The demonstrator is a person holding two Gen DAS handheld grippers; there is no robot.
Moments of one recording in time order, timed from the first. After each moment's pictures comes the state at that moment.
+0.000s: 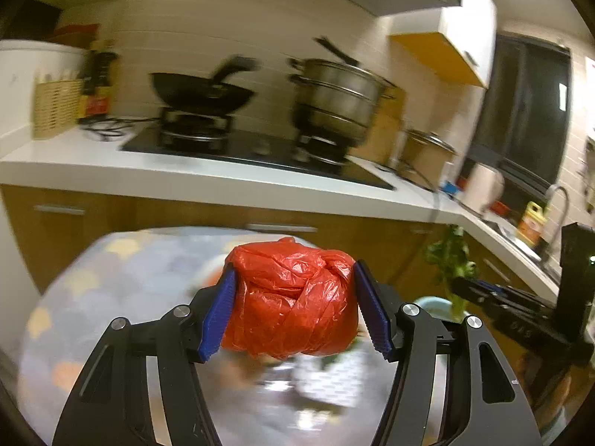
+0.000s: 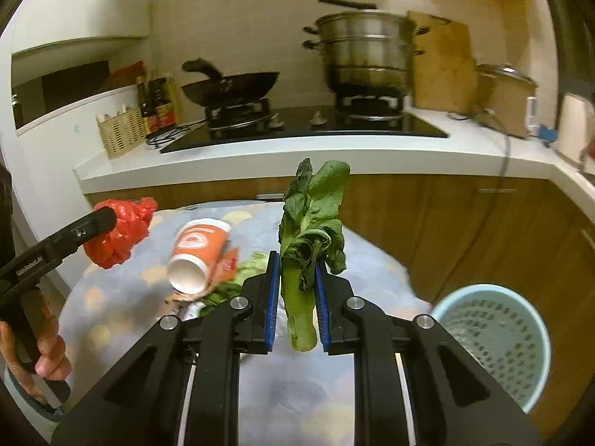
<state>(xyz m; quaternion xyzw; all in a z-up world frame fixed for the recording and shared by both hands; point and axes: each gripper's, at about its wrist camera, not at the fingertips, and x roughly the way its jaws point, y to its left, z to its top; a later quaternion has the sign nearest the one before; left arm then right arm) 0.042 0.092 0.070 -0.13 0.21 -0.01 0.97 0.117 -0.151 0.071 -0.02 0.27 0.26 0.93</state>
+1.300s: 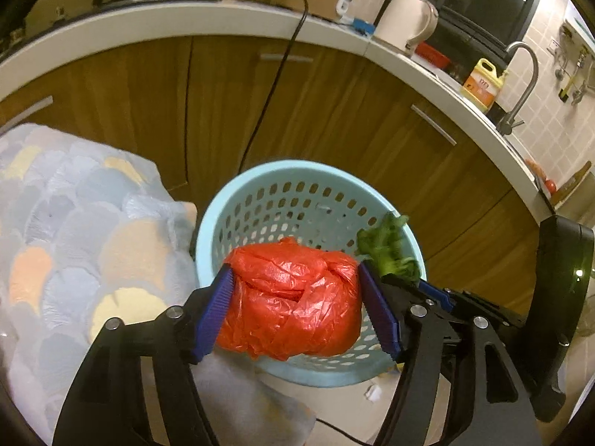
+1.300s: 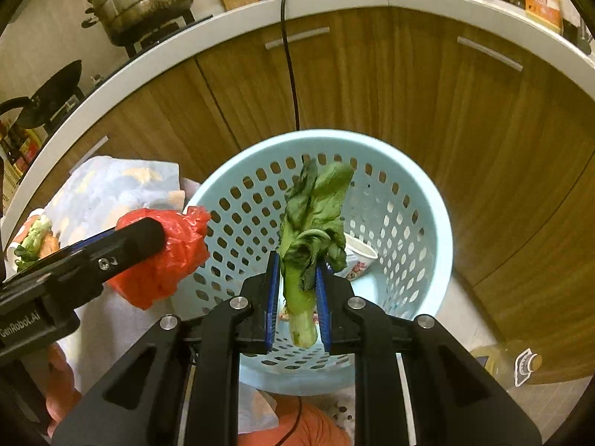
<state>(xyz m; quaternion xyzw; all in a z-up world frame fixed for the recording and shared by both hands) 0.210 -0.197 -0.056 -0.08 0.45 -0.18 0.87 0.190 -0.391 -0.076 0.11 0.45 0.06 0.88</state>
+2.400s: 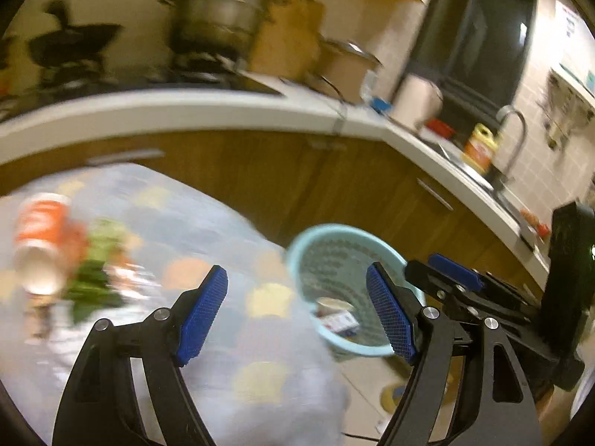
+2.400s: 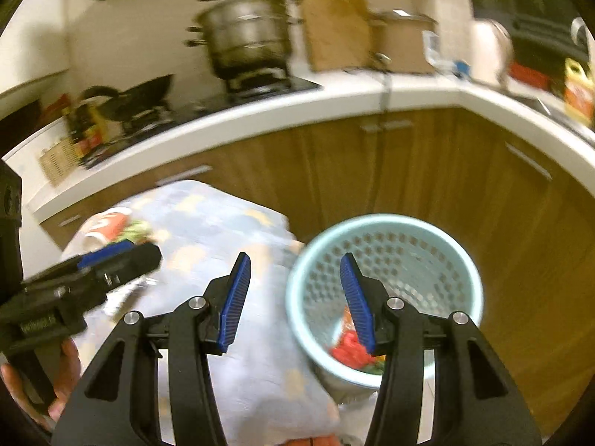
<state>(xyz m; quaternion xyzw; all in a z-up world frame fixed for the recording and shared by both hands) 0.103 -0.075 0.036 -0.11 0.32 -0.12 0.93 0.120 -0.299 0.038 0.05 0.32 0.16 0.93</state>
